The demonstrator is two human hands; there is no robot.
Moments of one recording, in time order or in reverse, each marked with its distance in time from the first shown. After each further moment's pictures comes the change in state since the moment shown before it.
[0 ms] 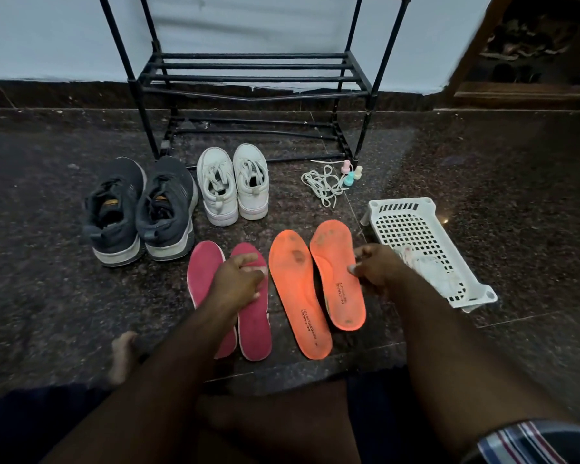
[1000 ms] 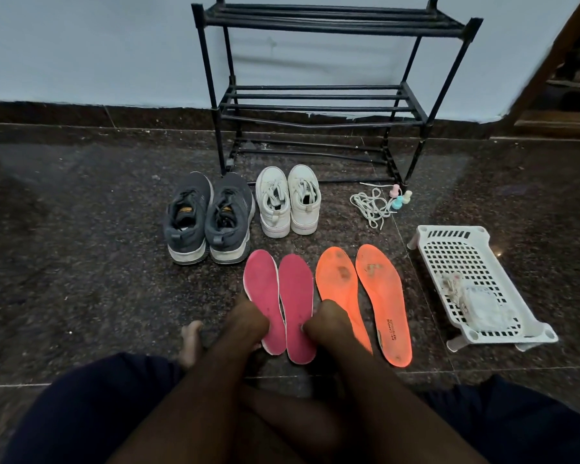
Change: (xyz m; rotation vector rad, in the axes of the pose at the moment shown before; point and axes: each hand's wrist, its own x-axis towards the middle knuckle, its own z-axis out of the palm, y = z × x) left_hand -0.011 -0.042 -0.058 0.518 0.240 -0.312; right_hand -0.078 -0.032 0.160 -0.385 -0.114 -0.020
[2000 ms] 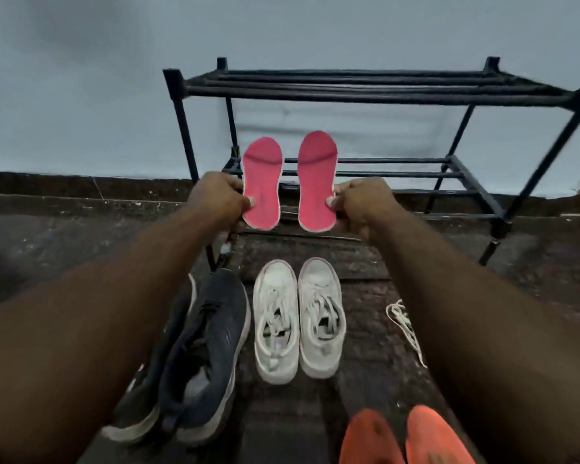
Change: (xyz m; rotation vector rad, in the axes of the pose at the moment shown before) left_hand 0.156 0.320 -0.195 -0.240 0.272 0.573; right_hand 0.242 -0.255 -0.238 0.735 0.051 -0.459
